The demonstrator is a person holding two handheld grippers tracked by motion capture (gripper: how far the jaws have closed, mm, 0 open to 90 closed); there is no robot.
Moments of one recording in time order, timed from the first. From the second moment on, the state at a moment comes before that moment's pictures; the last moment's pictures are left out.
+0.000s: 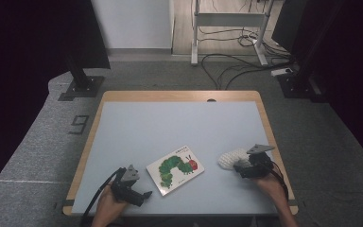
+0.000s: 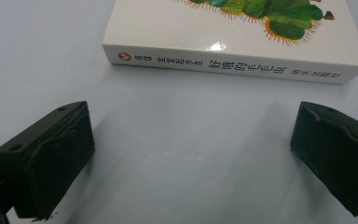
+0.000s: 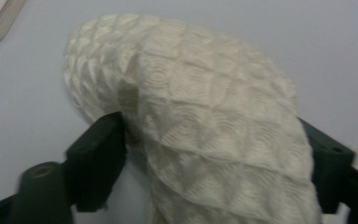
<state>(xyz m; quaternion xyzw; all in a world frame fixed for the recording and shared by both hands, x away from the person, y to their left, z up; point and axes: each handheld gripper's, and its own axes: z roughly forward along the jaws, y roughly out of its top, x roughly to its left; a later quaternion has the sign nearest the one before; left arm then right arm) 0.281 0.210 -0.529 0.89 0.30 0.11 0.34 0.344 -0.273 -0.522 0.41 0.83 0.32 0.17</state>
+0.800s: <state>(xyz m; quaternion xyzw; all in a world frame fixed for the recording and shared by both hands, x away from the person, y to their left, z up) 0.281 0.210 -0.529 0.89 0.30 0.11 0.34 0.338 -0.277 -0.489 0.41 0.83 0.35 0.17</state>
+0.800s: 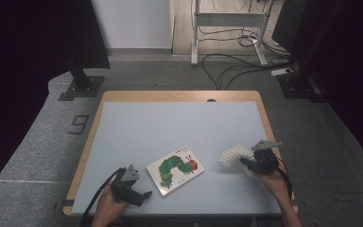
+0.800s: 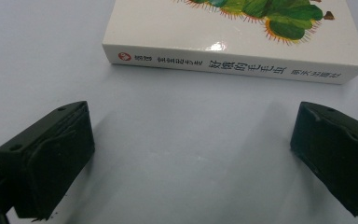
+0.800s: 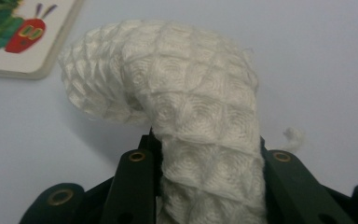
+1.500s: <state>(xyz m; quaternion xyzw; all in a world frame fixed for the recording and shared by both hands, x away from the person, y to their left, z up) 0.281 0.210 -0.529 0.89 0.30 0.11 0.34 0.331 -0.230 -0.469 0.34 0.85 0.39 0.14</state>
